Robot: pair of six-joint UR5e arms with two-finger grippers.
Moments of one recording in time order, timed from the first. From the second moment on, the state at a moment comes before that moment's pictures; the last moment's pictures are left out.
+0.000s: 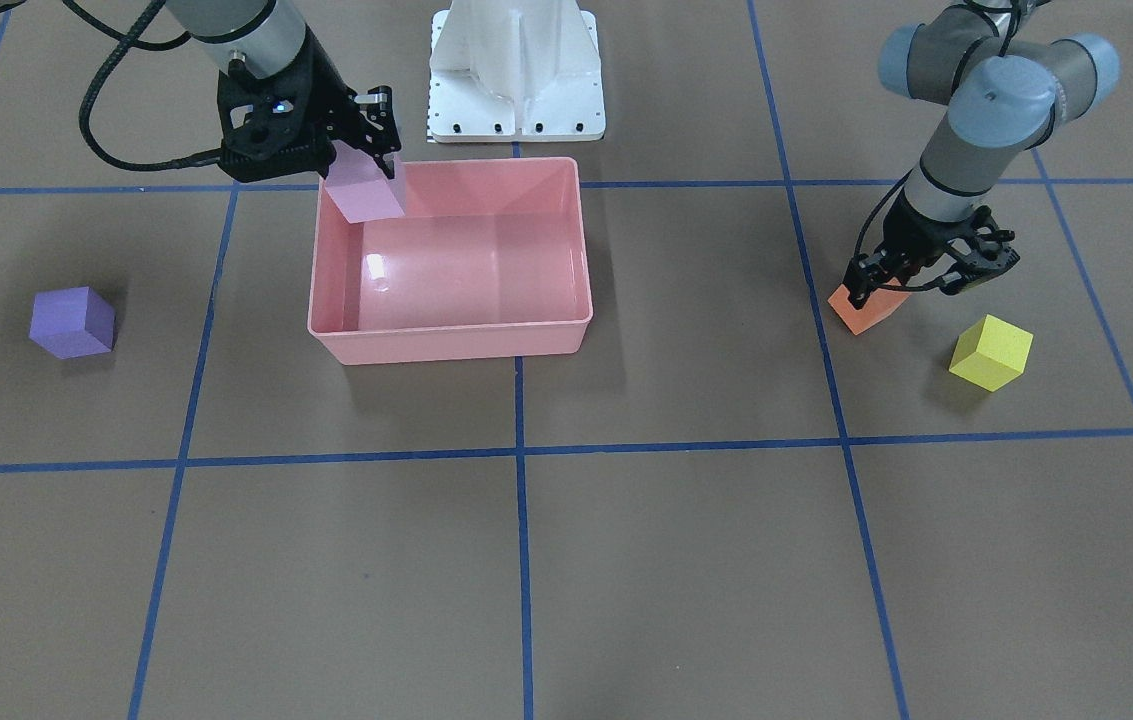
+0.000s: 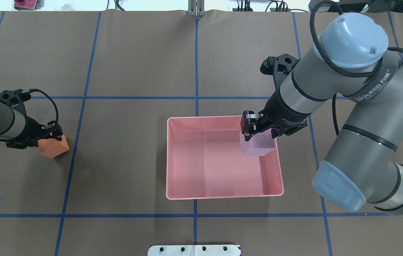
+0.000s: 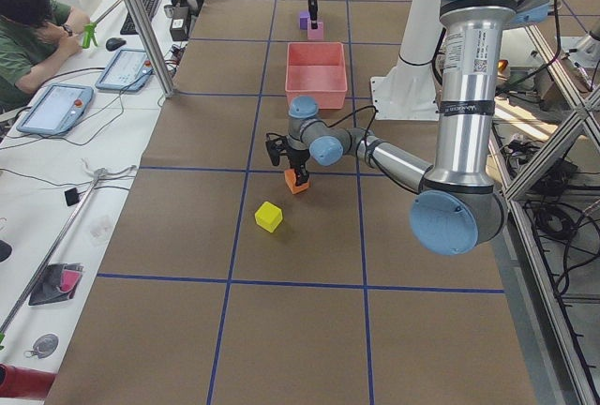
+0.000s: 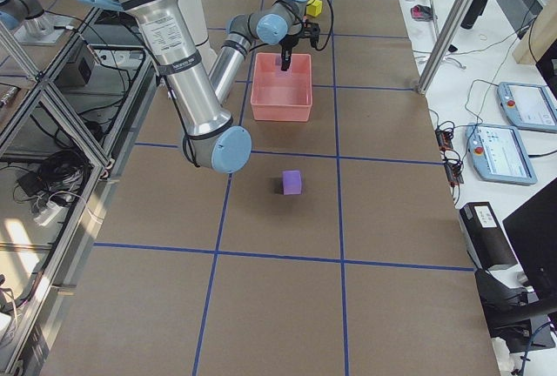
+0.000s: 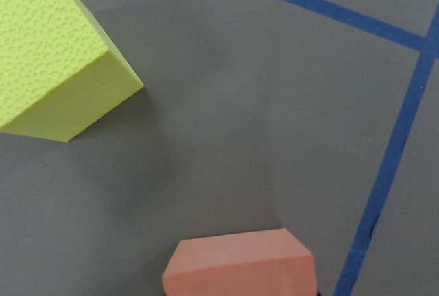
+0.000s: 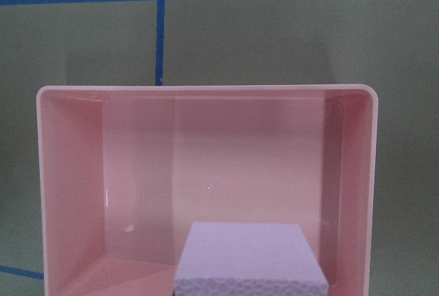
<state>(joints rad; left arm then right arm) -0.74 -1.59 -1.87 -1.93 -1.97 -1.40 0.68 -1.06 2.09 -1.80 2.21 1.09</state>
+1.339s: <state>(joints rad) -0.90 -1.97 -2.11 -1.38 -2.20 -1.45 0.81 -1.12 2.03 -1.77 2.17 1.03</state>
